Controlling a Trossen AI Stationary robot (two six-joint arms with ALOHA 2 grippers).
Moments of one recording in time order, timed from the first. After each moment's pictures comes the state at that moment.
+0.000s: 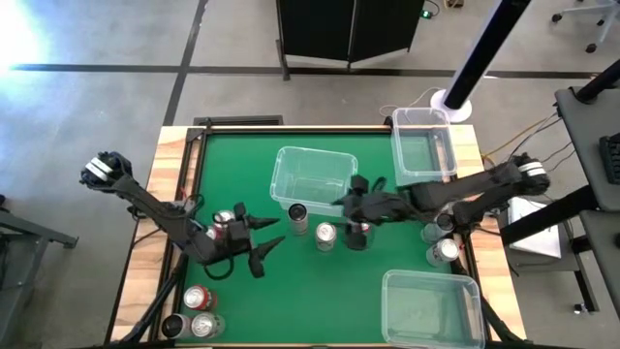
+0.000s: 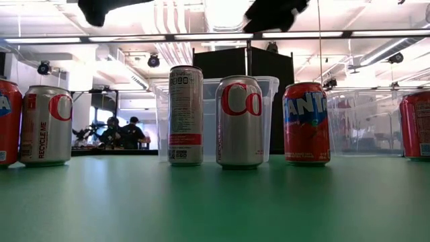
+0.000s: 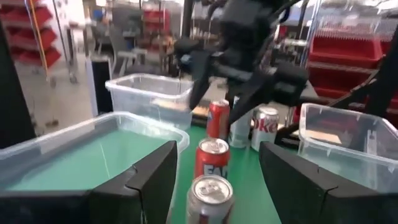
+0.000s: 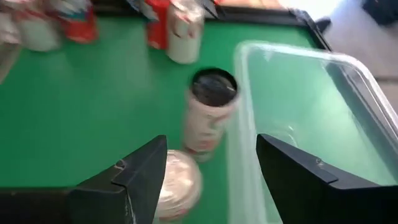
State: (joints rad) left arm -0.63 1.27 0.57 0.73 -0.98 -0.09; right arm 0.16 1.47 1.14 -0.33 0.27 0.06
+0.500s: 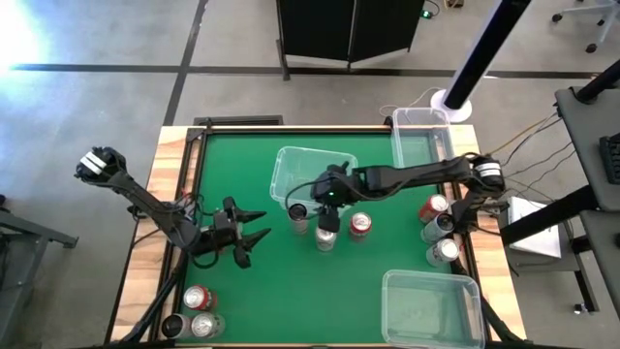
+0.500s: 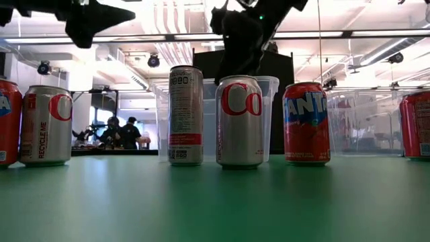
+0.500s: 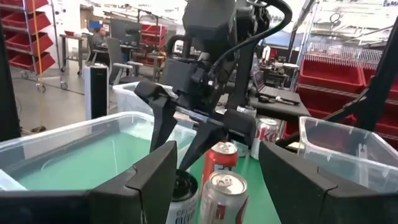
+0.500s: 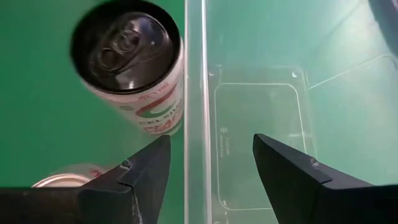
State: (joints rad) left arm -0.63 1.12 0.35 0.88 -0.97 -0.11; right arm -0.02 1.80 1.41 -0.55 0.10 0.07
